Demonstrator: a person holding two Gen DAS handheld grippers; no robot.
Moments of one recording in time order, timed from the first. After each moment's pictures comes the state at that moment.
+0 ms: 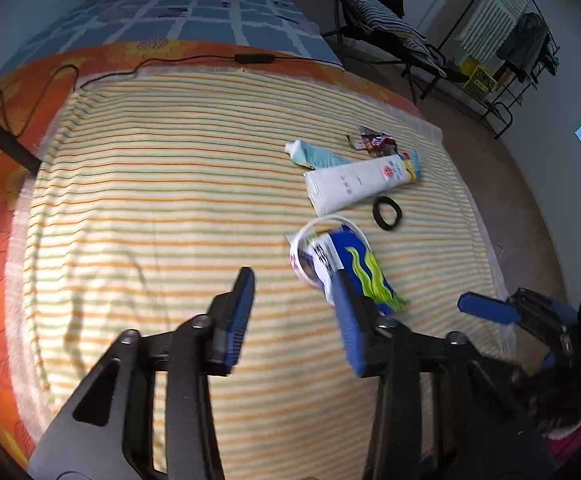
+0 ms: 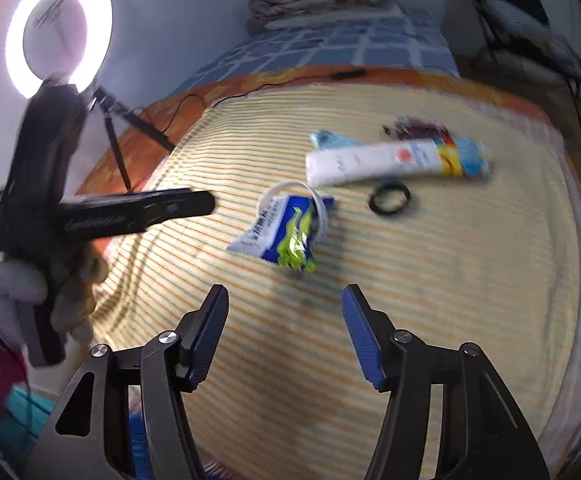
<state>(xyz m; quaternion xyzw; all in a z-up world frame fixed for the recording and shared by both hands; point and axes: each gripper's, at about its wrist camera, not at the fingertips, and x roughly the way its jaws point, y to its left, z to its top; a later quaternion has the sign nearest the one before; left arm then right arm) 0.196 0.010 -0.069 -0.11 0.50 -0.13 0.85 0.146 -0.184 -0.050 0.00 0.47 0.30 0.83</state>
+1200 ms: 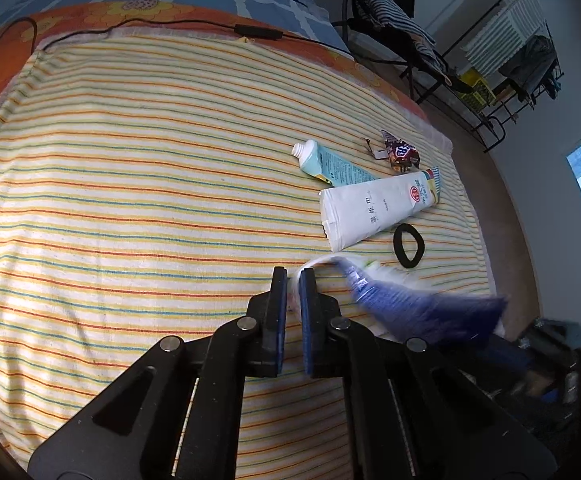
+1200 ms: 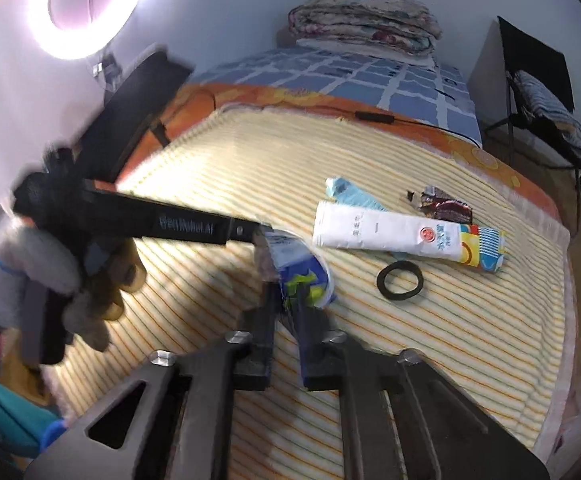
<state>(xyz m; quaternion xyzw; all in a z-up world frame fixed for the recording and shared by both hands) 0.248 0.008 -0.114 -0.17 0.52 -0.15 0.83 0.175 -0.146 -0.053 -0.09 0.41 0.30 0.85</state>
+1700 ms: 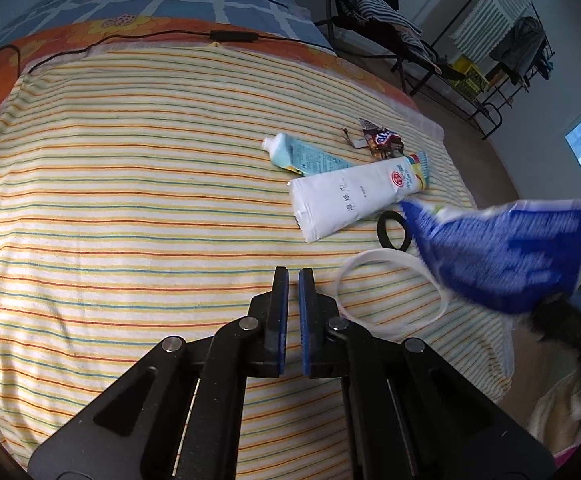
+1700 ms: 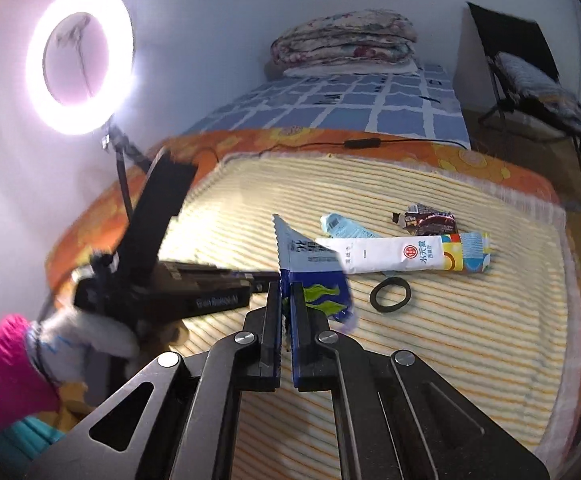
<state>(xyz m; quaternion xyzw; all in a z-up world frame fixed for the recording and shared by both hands) 0.241 -0.014 -0.109 -0.13 0.51 -0.15 0.84 0.181 -0.180 -0.016 0.01 0.39 0.31 0.87</state>
